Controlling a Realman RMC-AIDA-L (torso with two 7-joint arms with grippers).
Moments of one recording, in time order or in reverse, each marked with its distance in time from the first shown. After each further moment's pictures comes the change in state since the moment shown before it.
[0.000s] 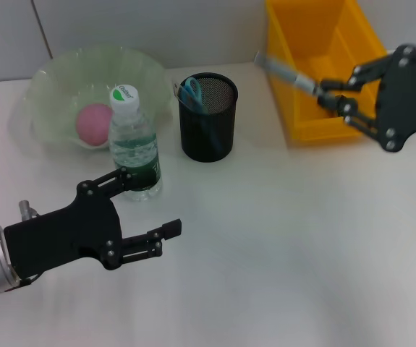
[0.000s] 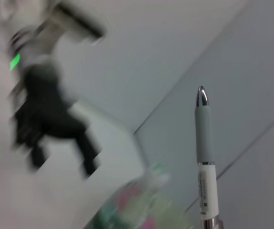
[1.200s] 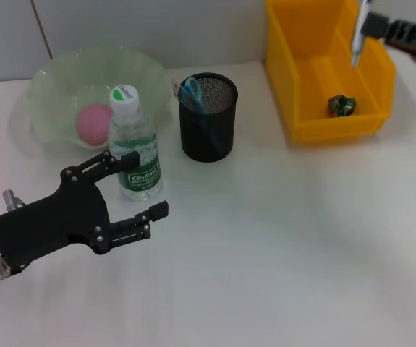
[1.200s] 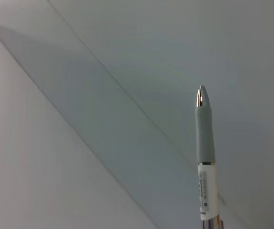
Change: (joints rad) left arm 0.009 -0.008 -0.065 -0.001 -0.006 -0.005 0.074; right arm 0.199 -0.146 0.170 0.679 0.260 -0.086 0.968
